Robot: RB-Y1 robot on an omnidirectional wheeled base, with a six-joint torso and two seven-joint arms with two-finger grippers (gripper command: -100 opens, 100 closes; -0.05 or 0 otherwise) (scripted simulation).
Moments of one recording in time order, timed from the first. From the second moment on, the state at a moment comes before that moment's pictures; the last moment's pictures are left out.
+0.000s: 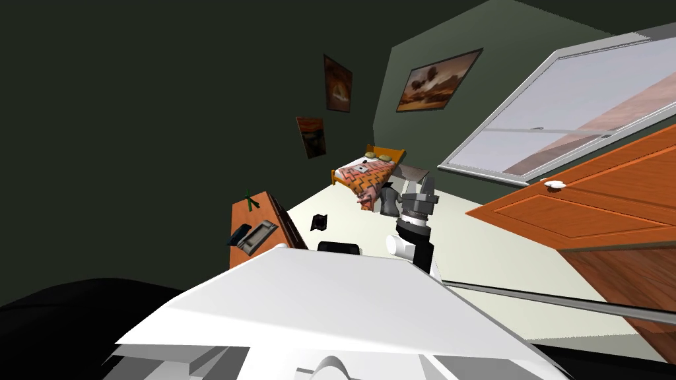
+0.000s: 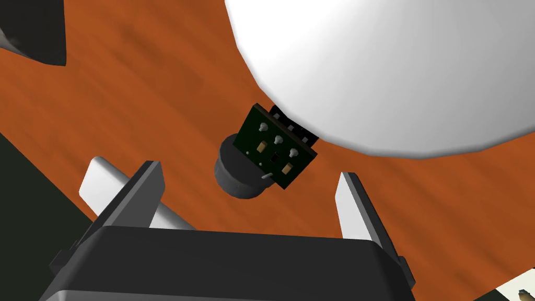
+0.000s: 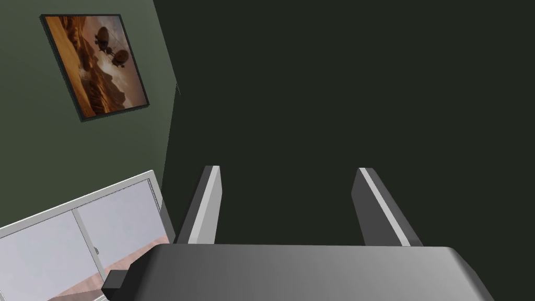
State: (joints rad) left arm 0.54 0.60 -0.06 -0.88 1.60 0.16 0.09; right arm 0.46 -0.01 -0.04 -2.25 -0.07 -0.54 0.15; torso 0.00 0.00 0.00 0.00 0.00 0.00
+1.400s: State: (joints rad) left arm 0.59 0.68 -0.03 -0.91 1.65 0.19 0.07; right arm 0.46 -0.01 -0.04 -2.25 -0.07 -0.54 0.15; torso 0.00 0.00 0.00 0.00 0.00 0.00
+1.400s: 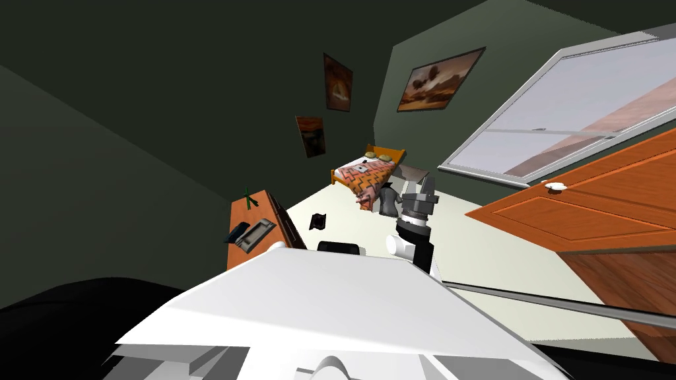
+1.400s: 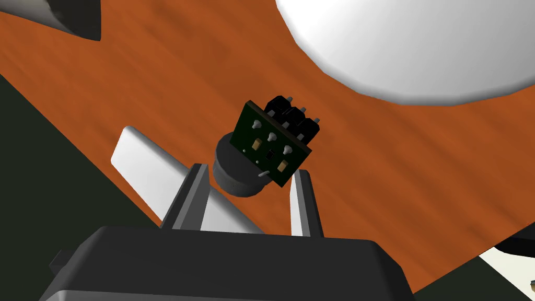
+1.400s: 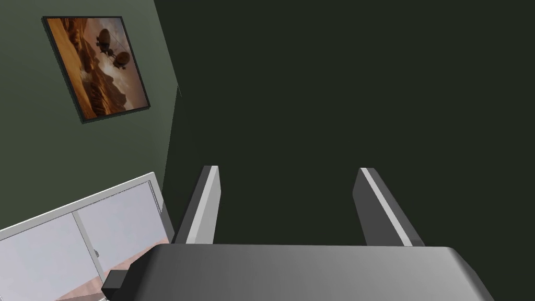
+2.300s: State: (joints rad) left arm 0.53 0.73 0.05 -0.87 1.63 0.27 0.01; right arm 0.46 -0.01 -0.04 -2.25 -0.07 -0.54 0.15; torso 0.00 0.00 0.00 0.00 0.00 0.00
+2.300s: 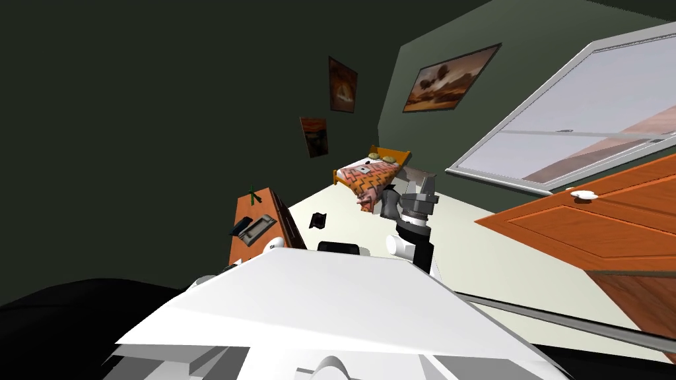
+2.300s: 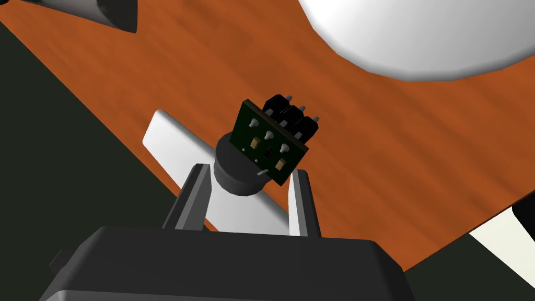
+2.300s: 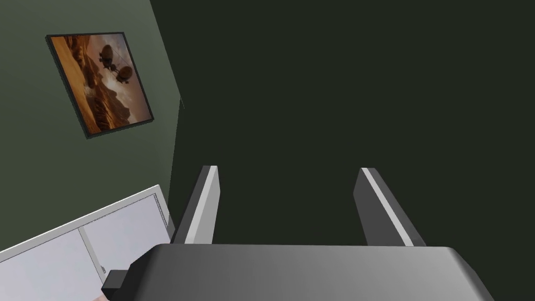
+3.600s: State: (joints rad) left arm 0.32 0.84 0.18 -0.79 1.58 0.50 -0.20; right arm 0.46 -0.01 -0.04 -2.25 -0.07 -0.54 0.15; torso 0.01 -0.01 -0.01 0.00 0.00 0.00
